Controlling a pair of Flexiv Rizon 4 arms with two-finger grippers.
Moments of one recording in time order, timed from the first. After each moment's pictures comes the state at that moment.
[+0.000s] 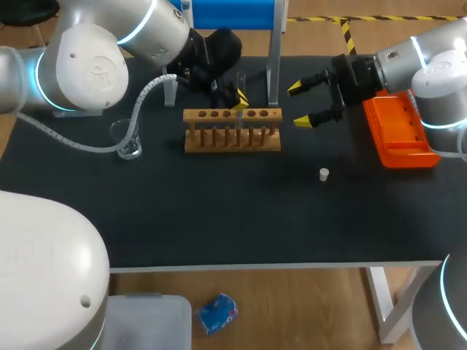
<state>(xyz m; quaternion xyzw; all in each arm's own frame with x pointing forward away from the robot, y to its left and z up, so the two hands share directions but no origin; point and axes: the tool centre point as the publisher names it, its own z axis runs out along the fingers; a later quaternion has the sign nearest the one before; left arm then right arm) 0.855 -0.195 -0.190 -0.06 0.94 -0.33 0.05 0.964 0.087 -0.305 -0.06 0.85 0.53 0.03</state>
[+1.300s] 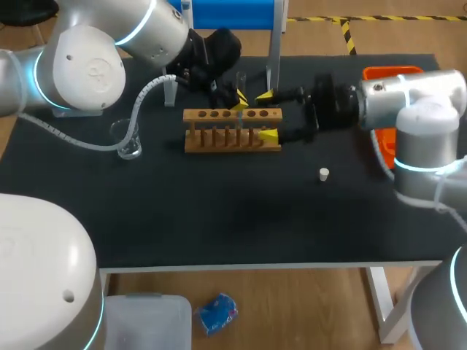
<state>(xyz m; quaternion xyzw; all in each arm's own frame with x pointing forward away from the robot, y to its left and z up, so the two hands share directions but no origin) 0.854 -0.194 -0.190 -0.06 0.94 -0.34 0.05 0.859 0.182 -0.241 -0.03 0.74 0.68 0.01</state>
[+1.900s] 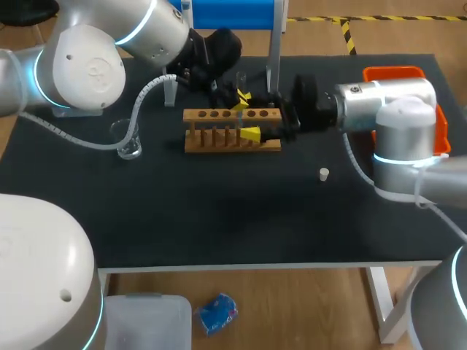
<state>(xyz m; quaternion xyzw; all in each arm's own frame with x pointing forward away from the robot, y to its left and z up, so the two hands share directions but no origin) 0.854 -0.194 -0.190 -0.06 0.94 -0.33 0.05 0.854 0.220 -0.230 -0.03 0.70 0.71 -0.06</state>
